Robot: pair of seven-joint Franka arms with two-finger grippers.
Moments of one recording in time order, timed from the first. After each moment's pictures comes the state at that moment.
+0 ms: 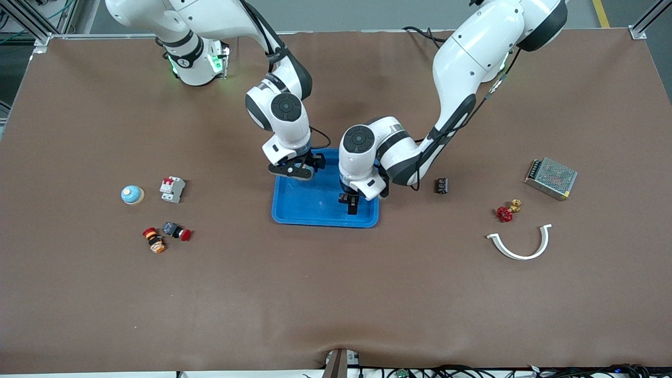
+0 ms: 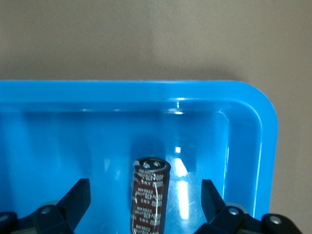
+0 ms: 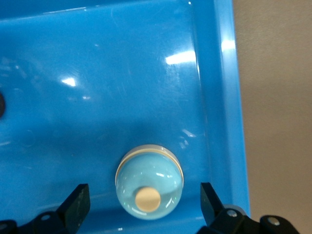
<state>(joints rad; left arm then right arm) -0.41 0.82 -0.43 -1.59 0.47 2.38 -2.55 0.81 0.48 -0.04 -2.04 0.02 2.52 0.95</state>
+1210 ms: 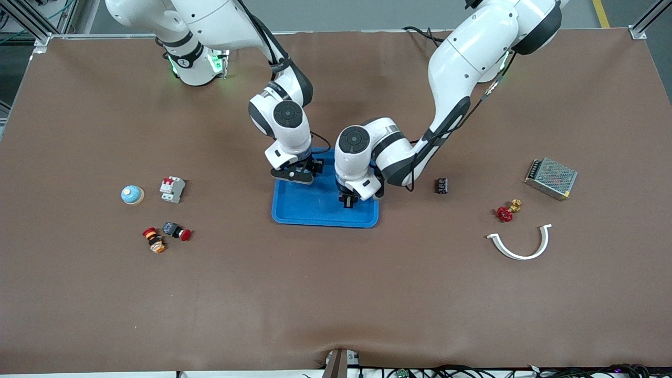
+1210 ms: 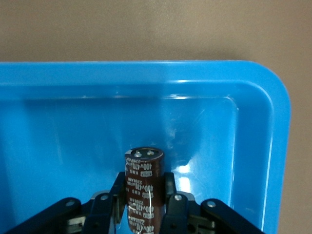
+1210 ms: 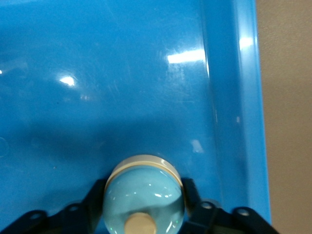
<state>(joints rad) -0.42 0.84 -0.43 -1.57 0.47 2.38 -2.54 0.81 0.53 -0.04 -2.04 0.01 2.57 0.95</state>
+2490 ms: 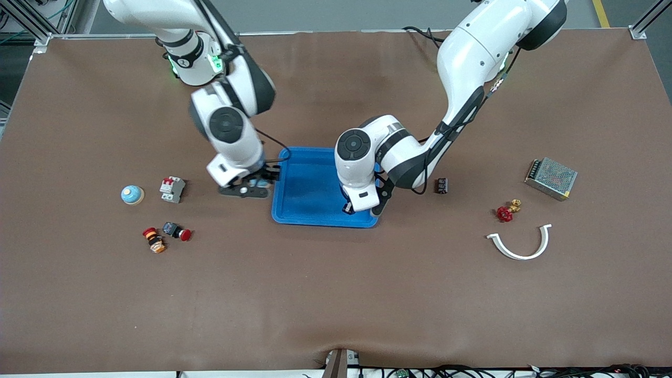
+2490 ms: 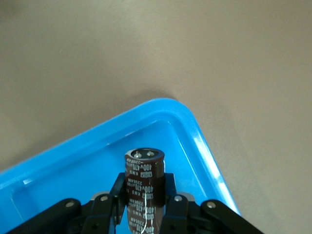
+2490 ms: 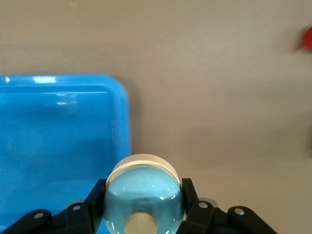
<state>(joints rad) -0.41 0.80 -0.43 -1.43 0.44 2.13 -1.95 0.55 0.28 -0.06 -1.95 0.01 2.14 0.51</state>
